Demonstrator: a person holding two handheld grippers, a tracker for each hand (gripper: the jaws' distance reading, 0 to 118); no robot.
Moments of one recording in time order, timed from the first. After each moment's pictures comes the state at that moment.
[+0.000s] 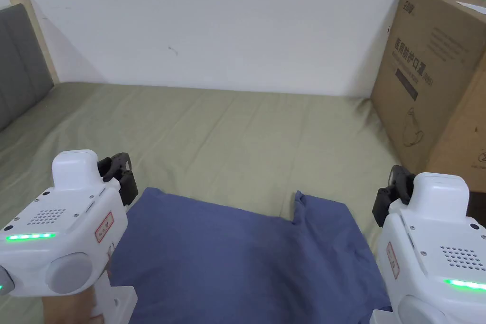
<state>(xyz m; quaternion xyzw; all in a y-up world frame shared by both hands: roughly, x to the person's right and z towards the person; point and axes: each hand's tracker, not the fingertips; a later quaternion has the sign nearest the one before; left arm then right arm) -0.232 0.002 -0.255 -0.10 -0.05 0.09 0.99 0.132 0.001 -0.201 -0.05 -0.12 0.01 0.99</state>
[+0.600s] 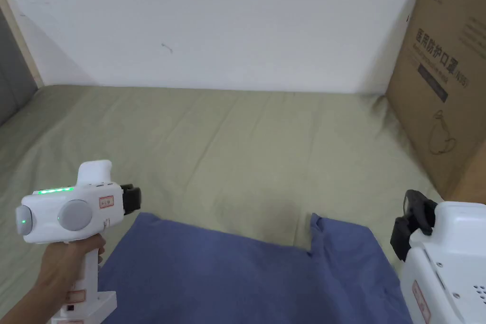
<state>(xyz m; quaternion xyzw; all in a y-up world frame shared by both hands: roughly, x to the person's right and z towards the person) -0.283 -0.086 -0.505 -0.37 -0.05 0.07 0.92 0.140 -0.033 -0.306 -0.10 -0.11 0.02 0.99</state>
